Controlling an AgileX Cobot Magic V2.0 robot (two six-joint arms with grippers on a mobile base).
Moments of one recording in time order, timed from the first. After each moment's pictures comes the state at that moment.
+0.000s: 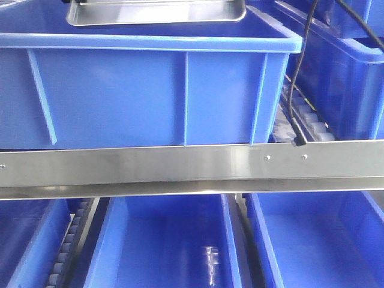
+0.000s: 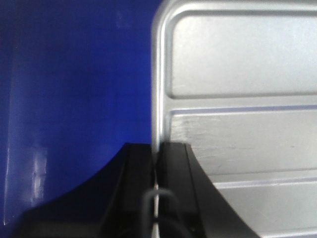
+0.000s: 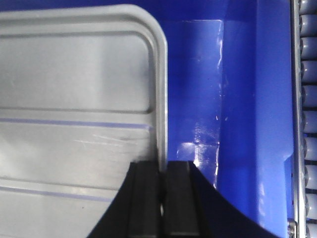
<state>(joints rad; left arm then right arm) -0.42 1.77 -1.82 0.15 0.94 -0.36 0.43 1.84 -1.86 -0.13 0.84 0.47</state>
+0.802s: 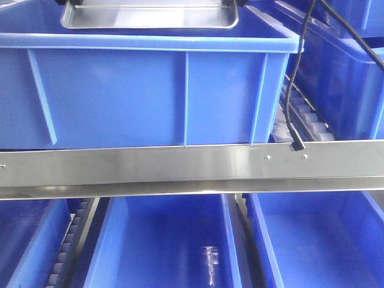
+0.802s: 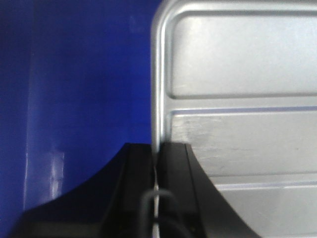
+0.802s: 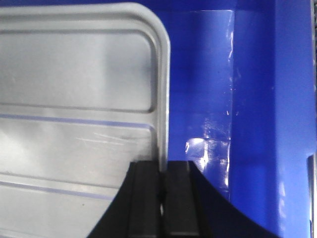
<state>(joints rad) -0.42 1.78 -1.82 0.21 0.94 -0.36 0.43 1.85 -1.87 -0.11 0.84 0.47</state>
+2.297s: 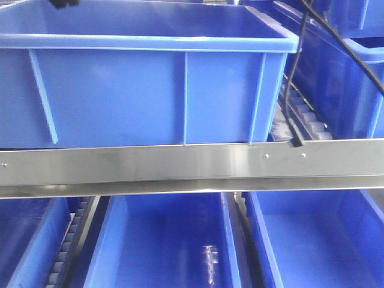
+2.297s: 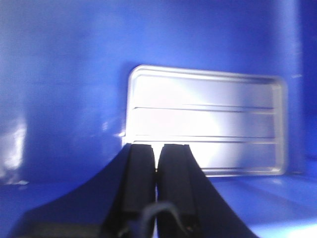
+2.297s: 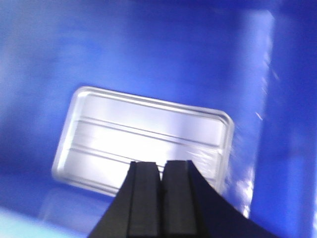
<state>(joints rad) -0.38 1.68 -1.73 0.04 0.95 -0.36 0.49 1.78 -1.82 -0.05 0.81 0.32</state>
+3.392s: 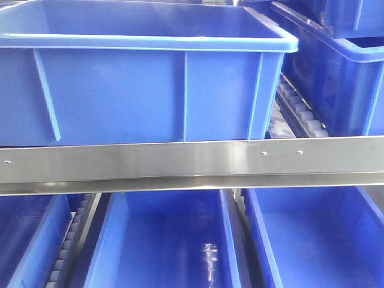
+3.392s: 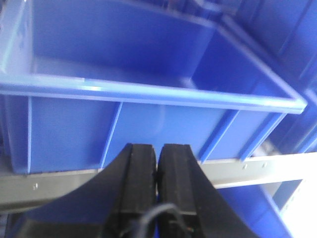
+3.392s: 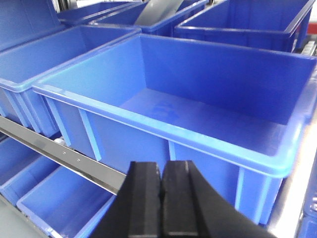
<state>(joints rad) -0.42 0.37 -0.31 0.12 0.06 -0.32 0.57 0.72 -0.38 -0.10 -0.28 0.17</state>
